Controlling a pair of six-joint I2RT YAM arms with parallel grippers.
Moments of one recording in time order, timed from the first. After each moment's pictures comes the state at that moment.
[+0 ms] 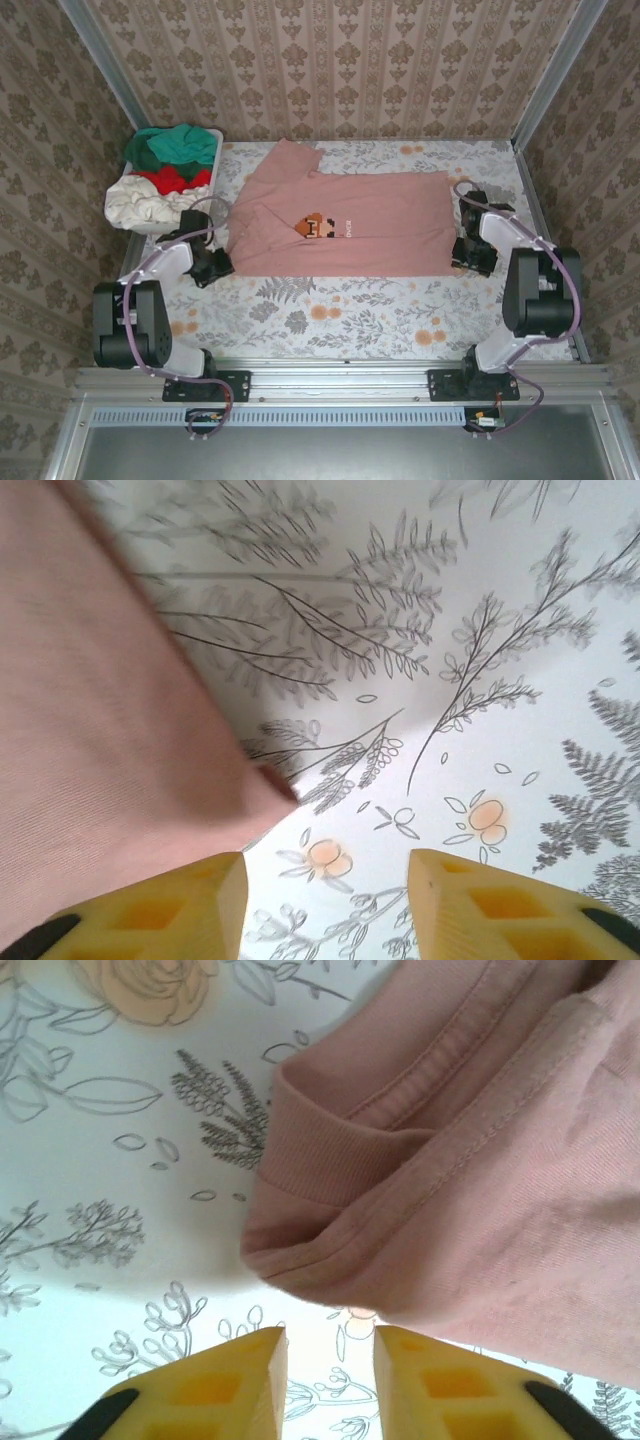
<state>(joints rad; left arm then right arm) -0.03 1.43 0.79 -0.65 0.13 -0.39 -0.07 1.60 1.03 -0.92 0.21 0.42</state>
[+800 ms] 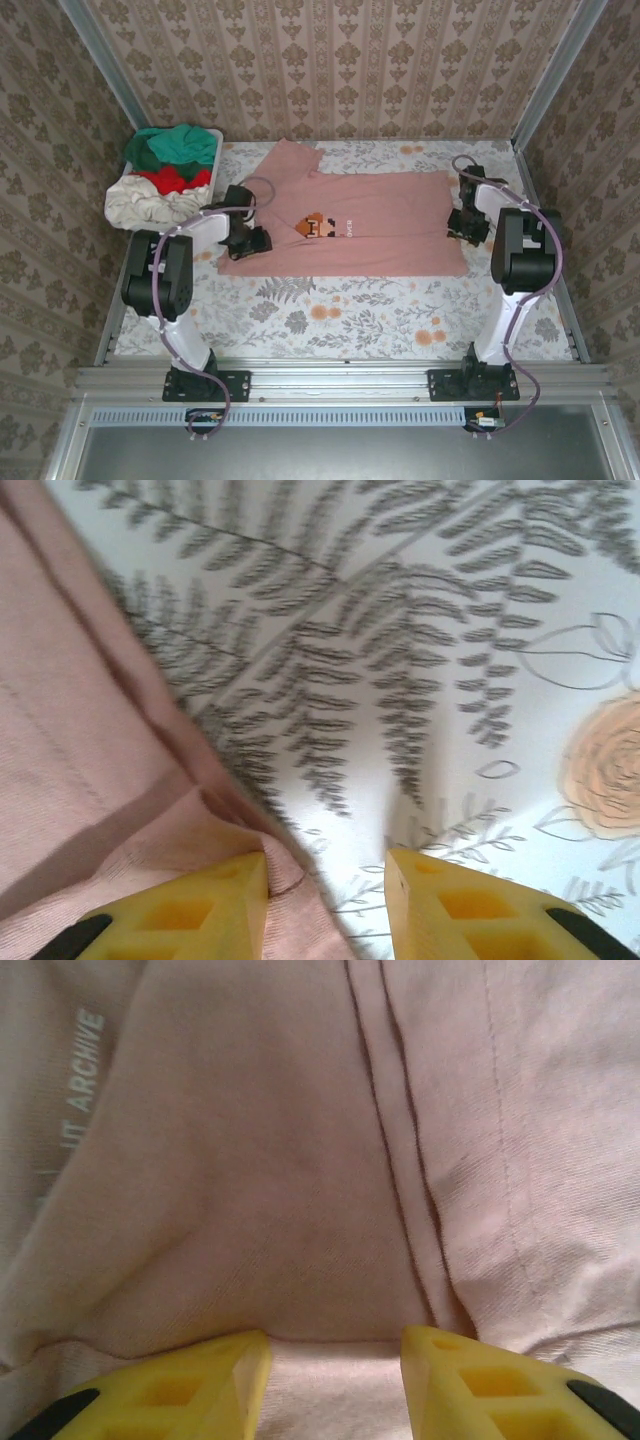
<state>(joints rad) -0.25 1.78 1.07 -0.55 0.17 -0.38 -0.13 1.96 1.34 -0.84 0.13 0.40</state>
